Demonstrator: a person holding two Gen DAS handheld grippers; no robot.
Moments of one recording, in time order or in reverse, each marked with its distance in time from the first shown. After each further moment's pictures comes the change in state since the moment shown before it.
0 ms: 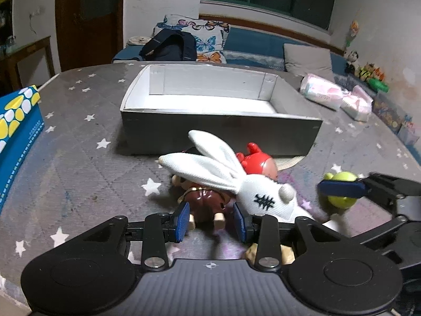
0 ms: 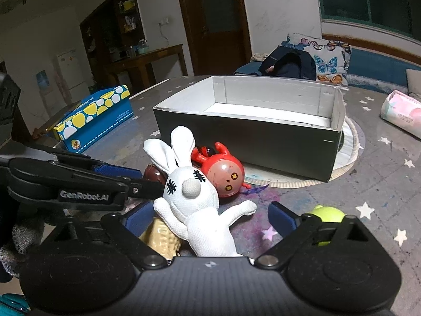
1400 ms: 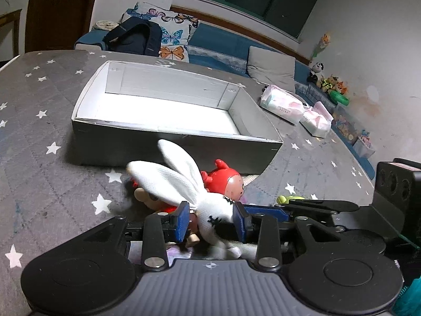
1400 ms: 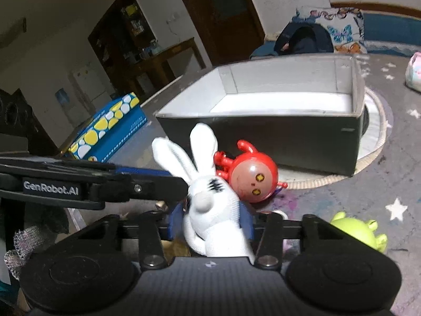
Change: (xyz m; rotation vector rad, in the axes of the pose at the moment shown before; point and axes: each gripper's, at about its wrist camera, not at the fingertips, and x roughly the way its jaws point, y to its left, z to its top) left arm 0.012 0.002 0.031 -0.077 0.036 -0.241; right arm 0.017 -0.032 0.013 0.137 0.038 0.163
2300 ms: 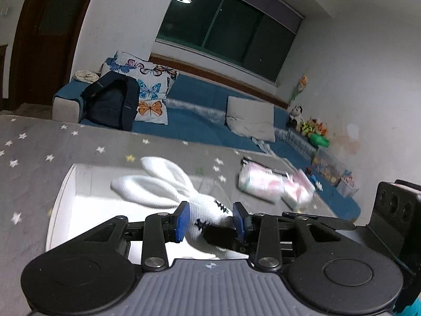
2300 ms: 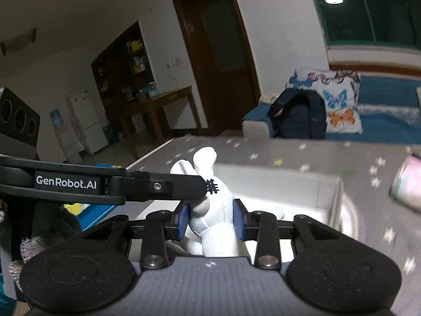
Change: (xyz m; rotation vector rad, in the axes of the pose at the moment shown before) left arm 0.014 -0.015 0.122 0.021 -0.215 -0.090; right arm -0.009 -0.010 0.124 -0.121 -0.217 -0.099
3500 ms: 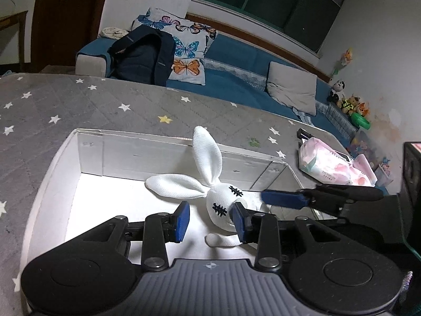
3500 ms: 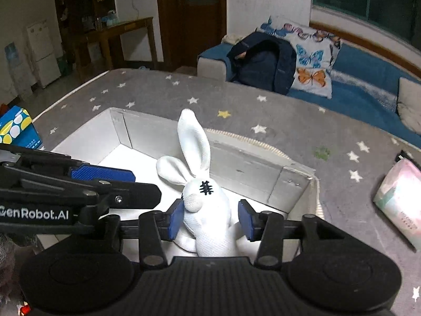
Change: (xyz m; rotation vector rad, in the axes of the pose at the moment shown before) left arm 0.100 0.052 -0.005 -0.059 0.174 0.159; right arm 0.119 -0.043 -0.001 -0.107 0.303 -0.220
